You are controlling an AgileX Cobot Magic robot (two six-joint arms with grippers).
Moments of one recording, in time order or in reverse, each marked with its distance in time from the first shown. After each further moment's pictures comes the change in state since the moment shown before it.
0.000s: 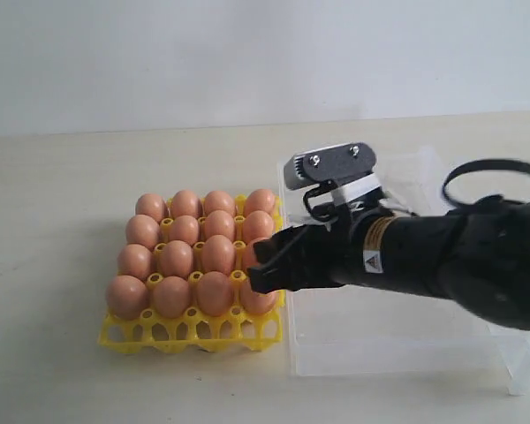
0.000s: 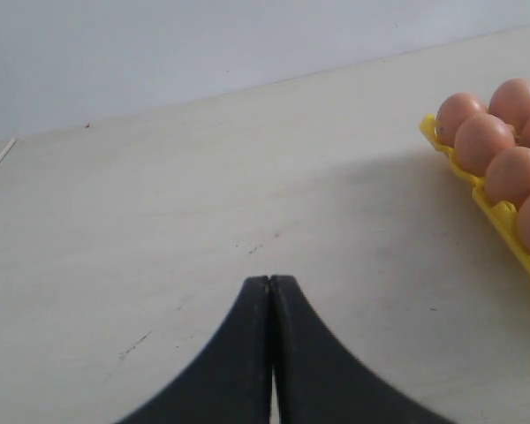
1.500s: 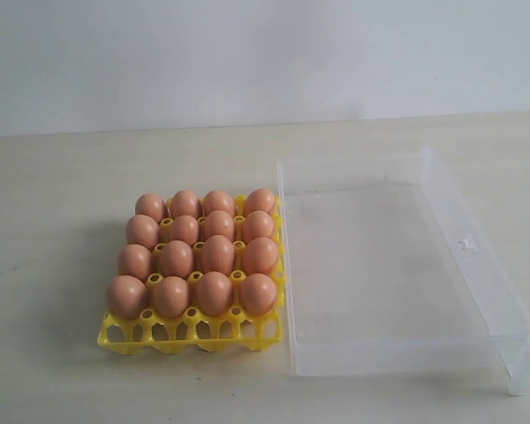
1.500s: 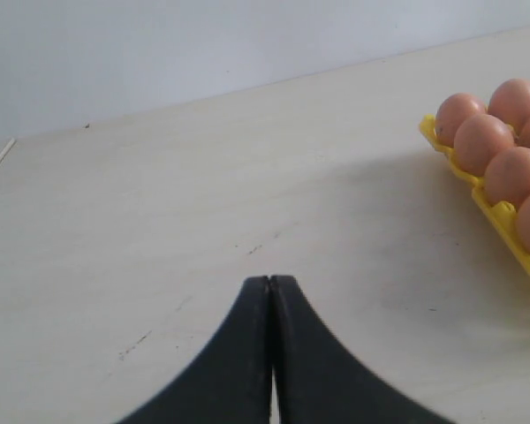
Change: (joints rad) left arm 0.000 0.000 0.000 0.000 0.000 0.000; right arm -0.439 -1.328 0.520 0.440 0.201 -0.352
